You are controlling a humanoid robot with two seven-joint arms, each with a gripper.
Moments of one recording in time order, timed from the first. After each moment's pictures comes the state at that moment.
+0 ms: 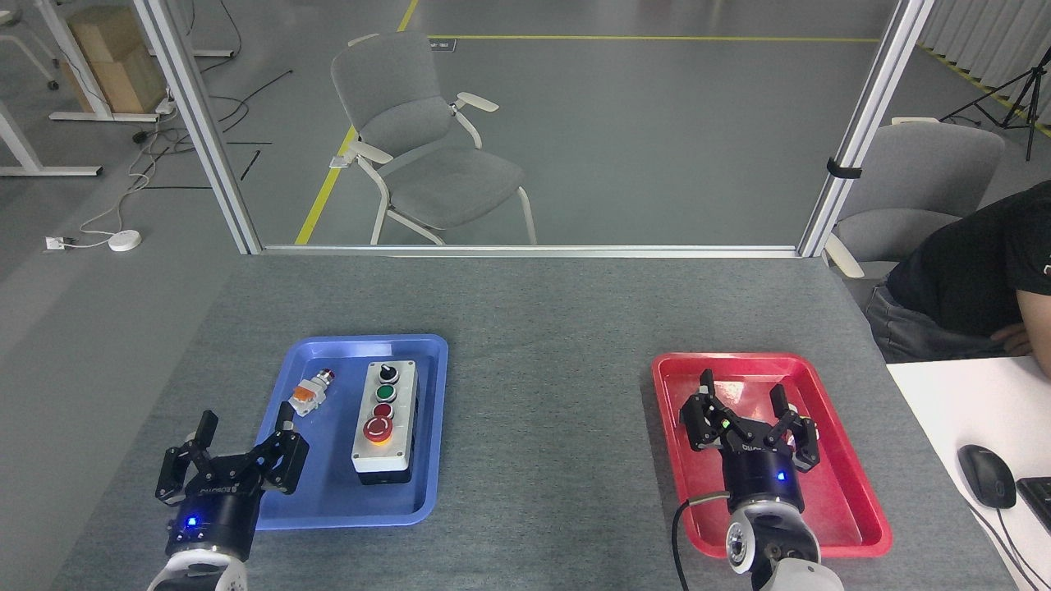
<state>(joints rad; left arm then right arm) -0.06 0.17 0.07 -1.47 -1.22 -0.03 0.18 -0.21 0.14 -0.18 -1.32 1.45 -0.08 -0.10</state>
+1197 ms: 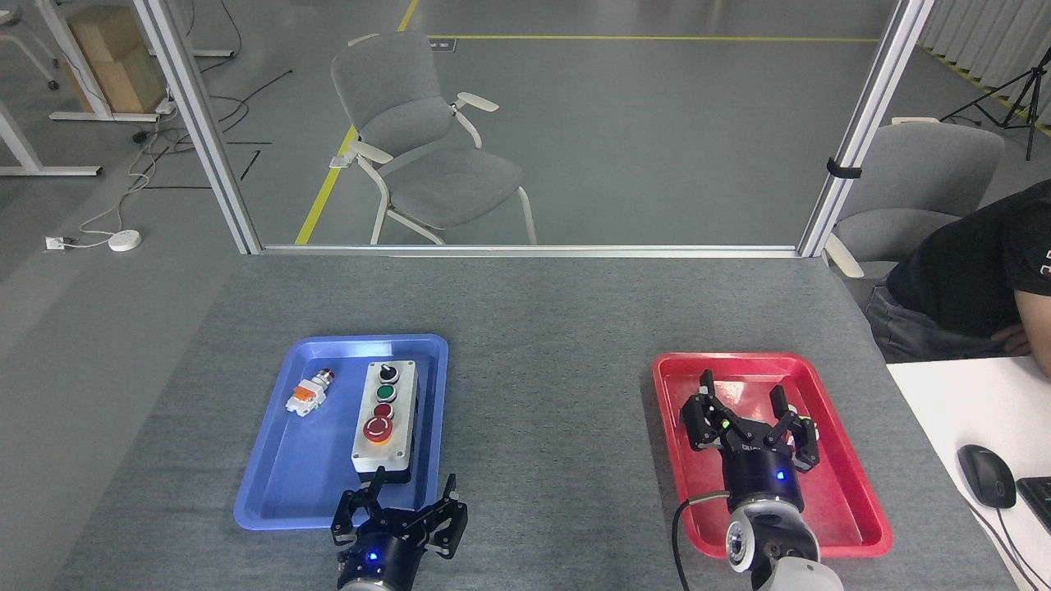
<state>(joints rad) -0.09 0.01 -0.28 -1.31 -1.43 0.16 0.03 -0.22 0.14 -0.18 -1.31 1.45 -0.07 -0.09</state>
